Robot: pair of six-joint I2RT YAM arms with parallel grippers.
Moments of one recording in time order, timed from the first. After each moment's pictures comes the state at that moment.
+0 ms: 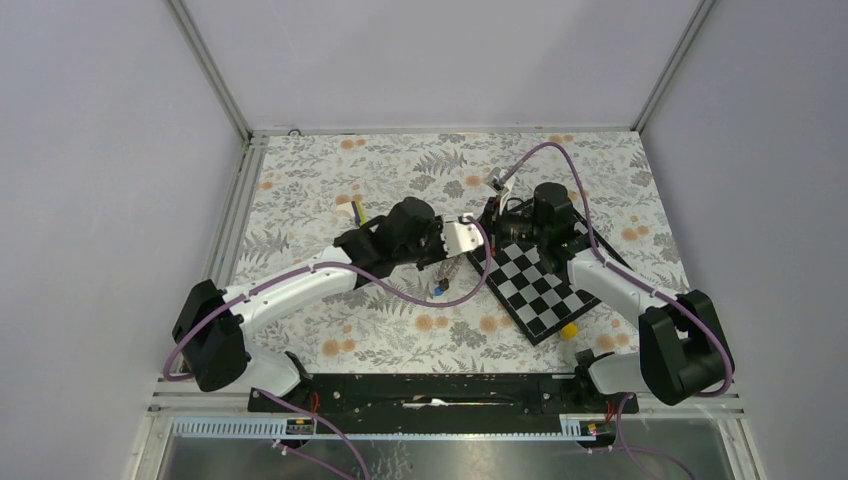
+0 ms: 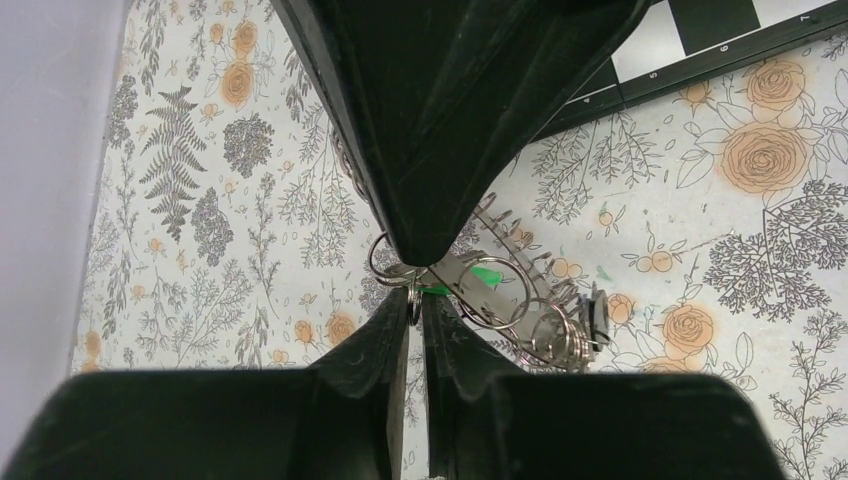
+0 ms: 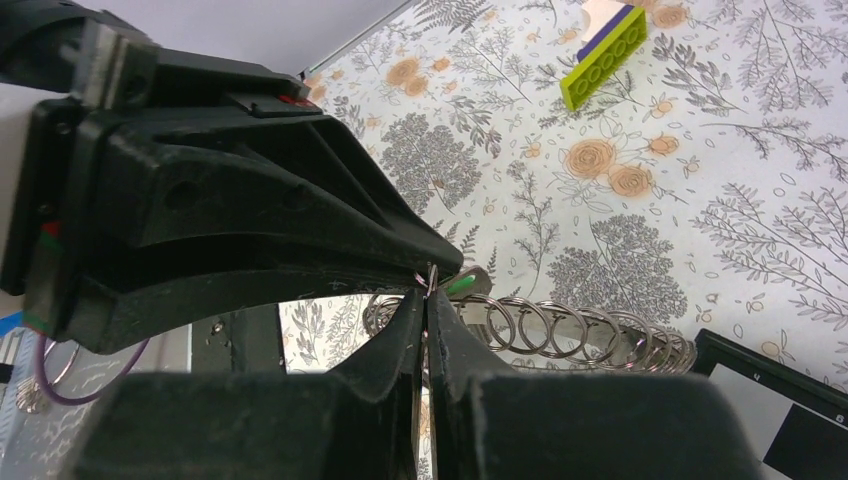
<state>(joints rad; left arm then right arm) -0.88 1.42 1.10 -0.30 0.07 0.55 0.41 1.36 0.76 0.33 -0.89 0.24</state>
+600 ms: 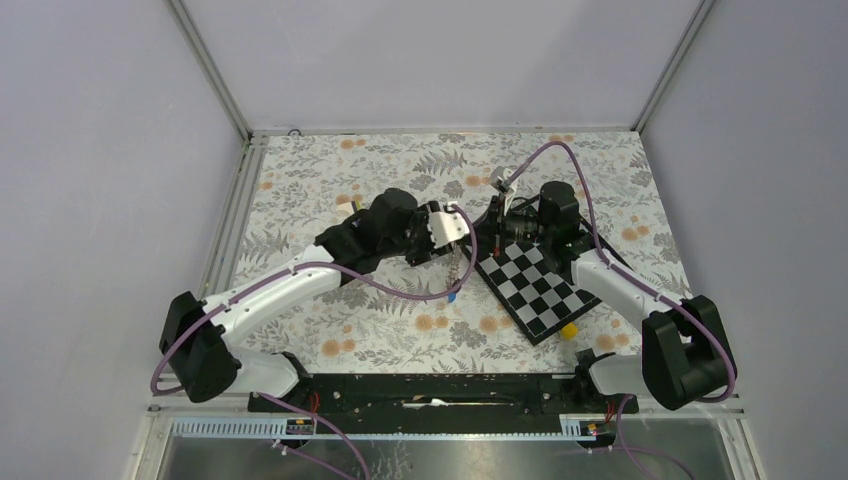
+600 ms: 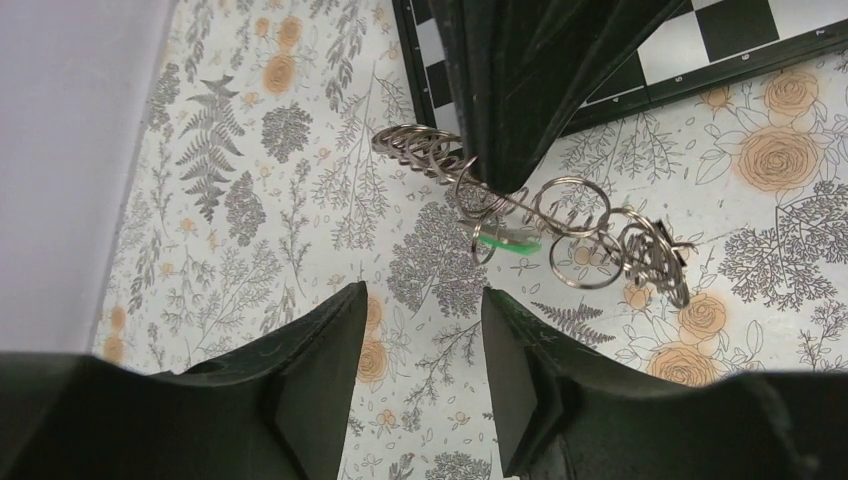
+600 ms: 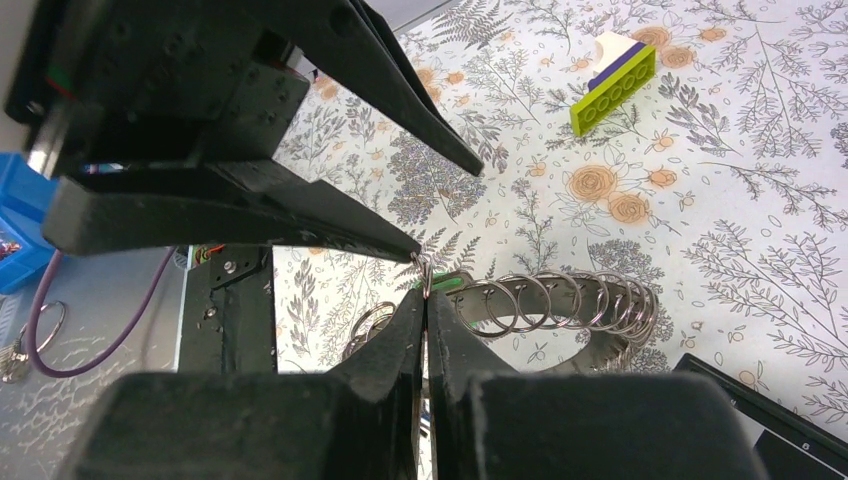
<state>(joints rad) -0.83 1.35 1.11 -0.35 0.09 0.54 0.39 1.33 0.75 0.35 -0.97 0.19</state>
